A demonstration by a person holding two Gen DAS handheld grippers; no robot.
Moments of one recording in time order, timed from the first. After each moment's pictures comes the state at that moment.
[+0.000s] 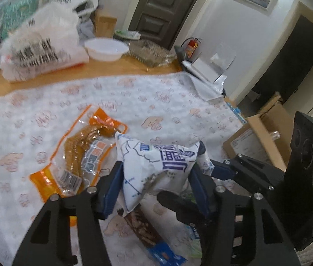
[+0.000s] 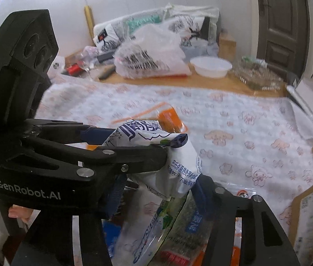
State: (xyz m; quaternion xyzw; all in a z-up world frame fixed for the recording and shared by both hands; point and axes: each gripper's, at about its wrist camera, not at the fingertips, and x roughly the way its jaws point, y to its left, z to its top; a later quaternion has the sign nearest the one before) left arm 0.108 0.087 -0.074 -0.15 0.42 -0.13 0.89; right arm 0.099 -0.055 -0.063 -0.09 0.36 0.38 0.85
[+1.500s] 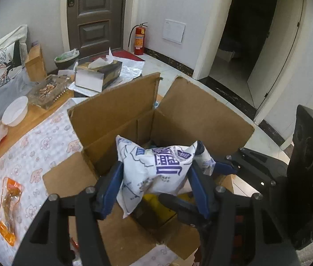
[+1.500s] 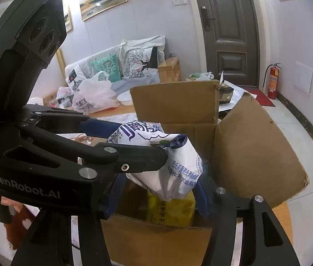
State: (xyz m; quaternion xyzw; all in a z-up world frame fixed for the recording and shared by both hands) left arm 0.138 -0.218 0.017 0.02 0.43 -0.21 0.88; right arm 0.086 -0.354 -0.007 0.00 0.30 0.30 0.91
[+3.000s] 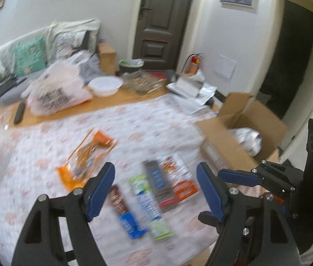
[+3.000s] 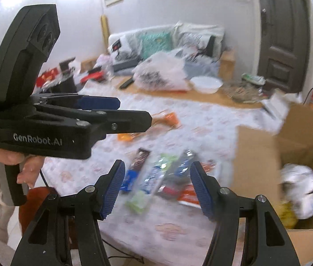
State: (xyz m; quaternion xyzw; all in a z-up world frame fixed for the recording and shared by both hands) left arm 0.017 0.027 0.002 -0.07 0.36 -0.06 0.93; right arm 0.003 -0.148 -0.002 -0.10 0.33 0.41 0.84
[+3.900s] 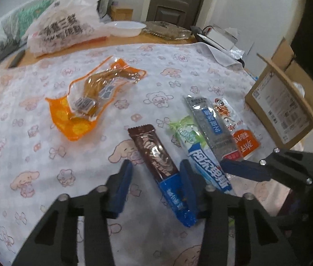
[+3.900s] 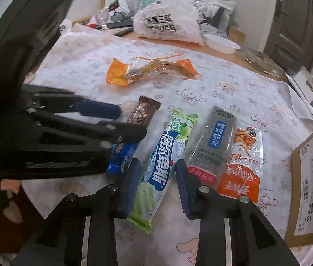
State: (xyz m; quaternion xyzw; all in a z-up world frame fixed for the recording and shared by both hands) left arm 0.040 0.057 -0.130 -0.08 0.45 -0.05 0.89; right arm 0.019 -0.078 -0.109 -0.20 0.39 0.37 0.82
